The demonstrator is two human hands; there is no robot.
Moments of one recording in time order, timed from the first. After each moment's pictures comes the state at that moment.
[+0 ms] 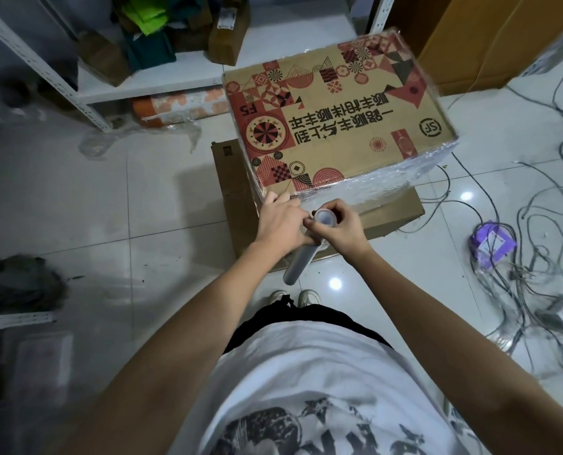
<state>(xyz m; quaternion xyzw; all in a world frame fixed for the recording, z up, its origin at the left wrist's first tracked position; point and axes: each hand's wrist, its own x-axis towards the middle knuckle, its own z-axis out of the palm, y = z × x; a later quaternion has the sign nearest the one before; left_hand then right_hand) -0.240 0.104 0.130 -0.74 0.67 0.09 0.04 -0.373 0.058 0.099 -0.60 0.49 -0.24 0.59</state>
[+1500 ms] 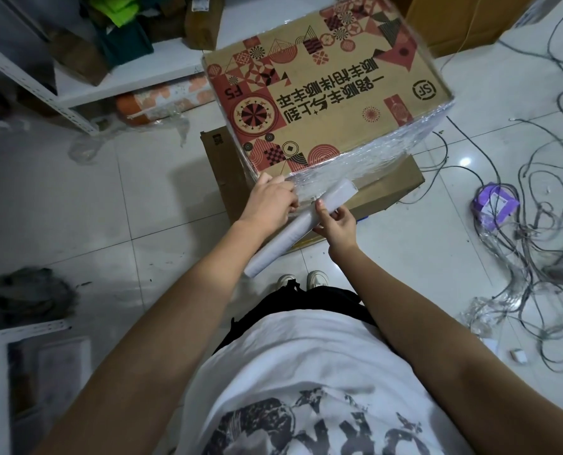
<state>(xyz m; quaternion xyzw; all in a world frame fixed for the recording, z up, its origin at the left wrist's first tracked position) -0.215 0.113 0.126 -0.67 0.73 0.14 0.00 -0.363 0.102 0.054 -0.30 0.58 -0.37 0.66</state>
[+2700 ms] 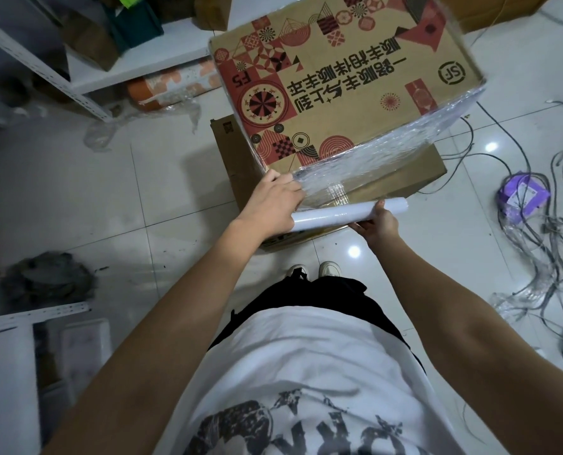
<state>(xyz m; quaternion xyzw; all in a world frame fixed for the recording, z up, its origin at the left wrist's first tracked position) -0.206 0.118 0.131 -0.61 0.78 0.11 0.09 -0.411 0.060 0.022 -0.07 0.66 -0.32 0.68</state>
